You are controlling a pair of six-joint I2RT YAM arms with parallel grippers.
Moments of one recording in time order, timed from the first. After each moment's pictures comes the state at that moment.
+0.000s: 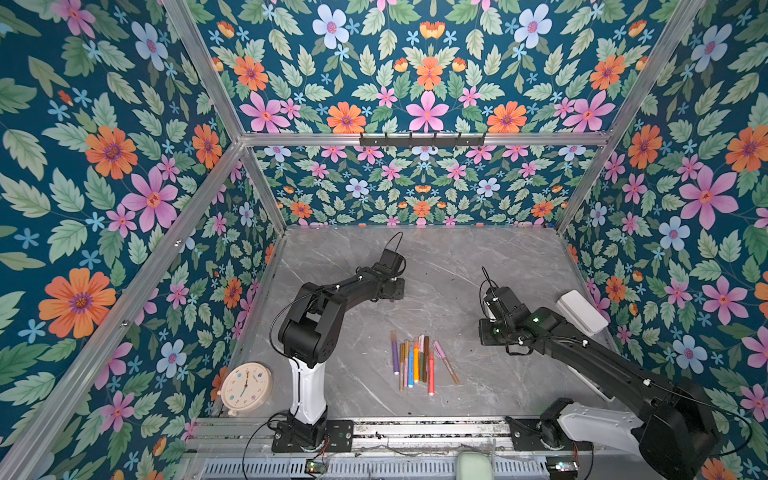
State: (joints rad) left arm -0.52 1.94 1.28 -0.36 -0.06 -0.33; right arm 0.58 1.20 0.84 -0.75 0.03 0.53
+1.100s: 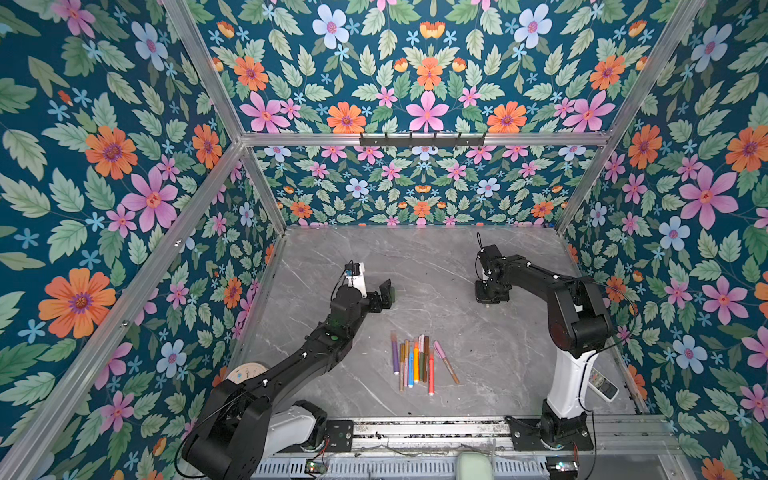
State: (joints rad) left arm -0.52 1.16 0.50 0.41 -0.19 -0.36; right arm 0.26 1.99 1.38 -0.76 0.04 0.32
